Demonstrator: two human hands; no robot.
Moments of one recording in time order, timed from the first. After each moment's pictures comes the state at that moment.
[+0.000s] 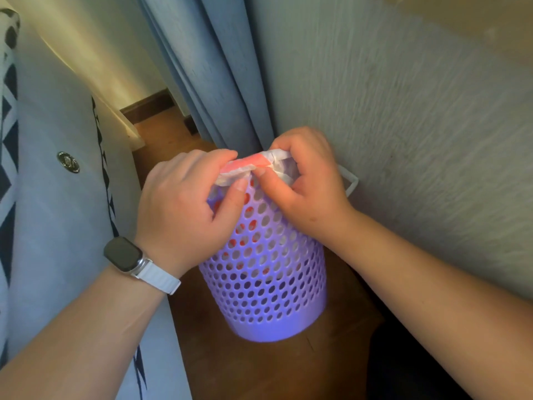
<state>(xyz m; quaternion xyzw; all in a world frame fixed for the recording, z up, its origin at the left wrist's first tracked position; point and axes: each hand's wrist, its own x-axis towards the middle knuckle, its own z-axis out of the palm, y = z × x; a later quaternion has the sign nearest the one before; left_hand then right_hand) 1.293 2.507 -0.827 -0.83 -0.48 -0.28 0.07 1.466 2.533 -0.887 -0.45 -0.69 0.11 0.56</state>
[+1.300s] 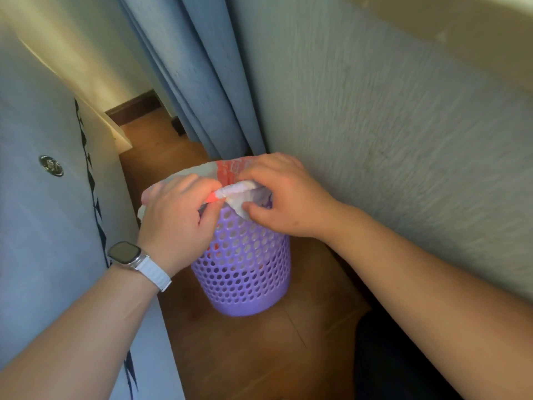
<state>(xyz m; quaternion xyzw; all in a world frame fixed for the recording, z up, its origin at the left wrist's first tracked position) 1.278 2.517 -0.865 -0.84 -0.52 -0.18 0.00 1.478 2.536 -0.906 -0.43 -0.81 0.14 0.37</state>
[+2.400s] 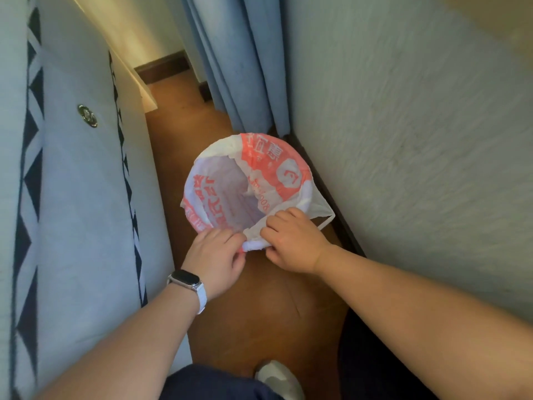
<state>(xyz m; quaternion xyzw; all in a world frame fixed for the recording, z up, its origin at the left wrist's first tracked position) 1.252 2.436 -0.959 -0.82 -0.56 0.00 -0.09 1.452 2.476 -0.998 -0.39 -0.91 0.10 0.09</state>
